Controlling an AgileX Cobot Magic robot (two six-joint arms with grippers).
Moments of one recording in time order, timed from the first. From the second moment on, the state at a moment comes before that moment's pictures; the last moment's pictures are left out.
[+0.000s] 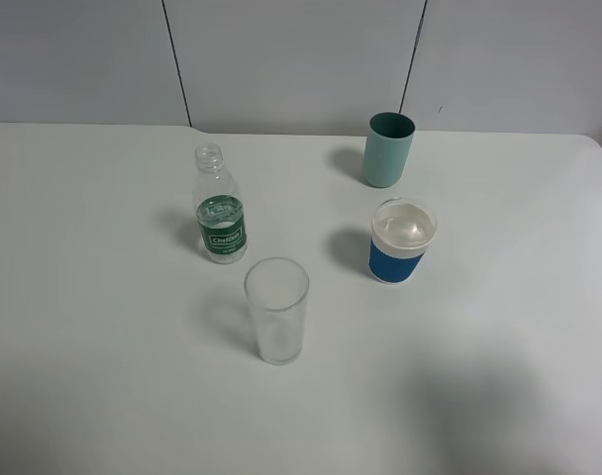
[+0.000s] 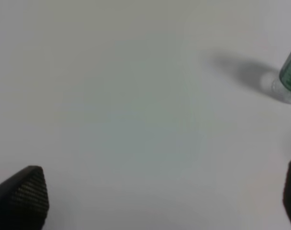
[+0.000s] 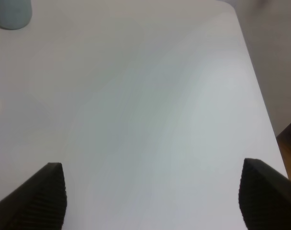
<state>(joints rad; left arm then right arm) 0.01 0.00 -0.51 -0.01 1.07 -0.02 0.00 0.00 -0.49 -0.08 1.06 -0.07</state>
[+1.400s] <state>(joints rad) 0.01 0.00 -0.51 -0.01 1.07 -0.02 0.00 0.00 -0.49 -0.08 1.06 -0.07</state>
